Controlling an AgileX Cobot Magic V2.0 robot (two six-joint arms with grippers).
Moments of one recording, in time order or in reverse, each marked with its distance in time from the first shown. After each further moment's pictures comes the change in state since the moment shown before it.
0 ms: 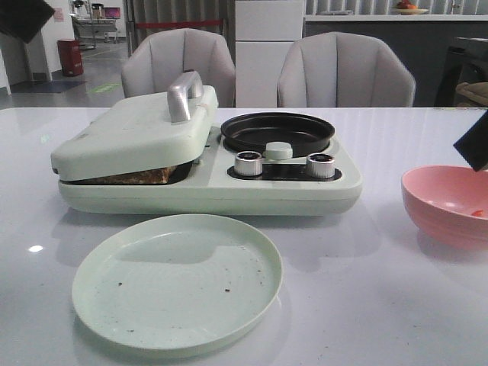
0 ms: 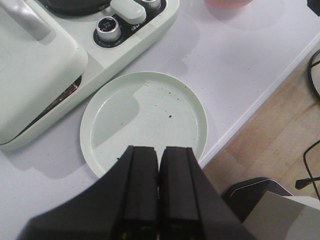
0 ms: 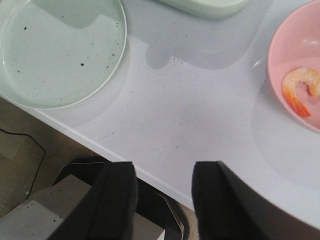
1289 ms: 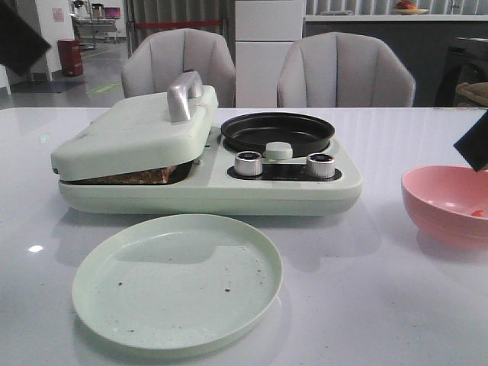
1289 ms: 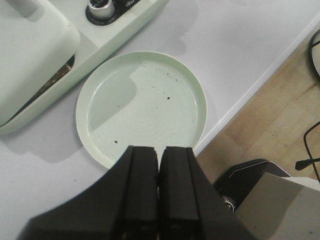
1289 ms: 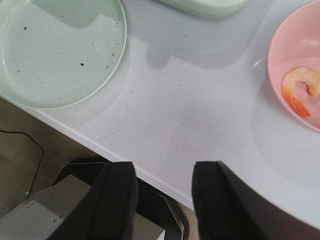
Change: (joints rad) left arm 0.002 0.012 0.000 -0.010 0.051 0.013; right arm 0.000 0.000 0.000 0.000 -0.001 0.000
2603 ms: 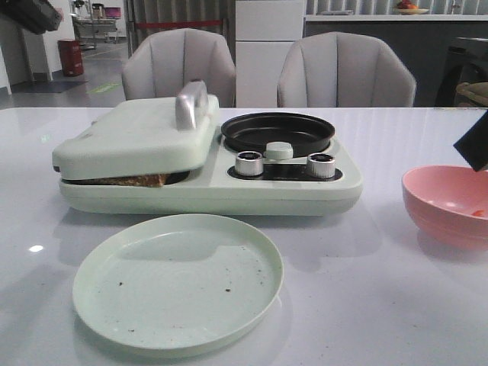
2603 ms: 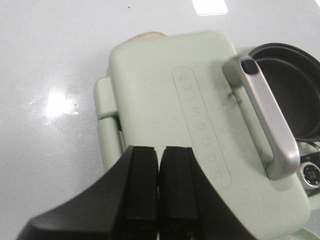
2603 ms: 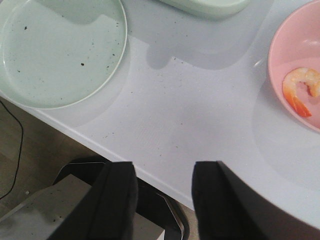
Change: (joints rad) left arm 0.773 0.666 -0.527 -0.619 -0.096 0.499; right arm 0.000 0.000 0.000 0.000 0.000 0.000
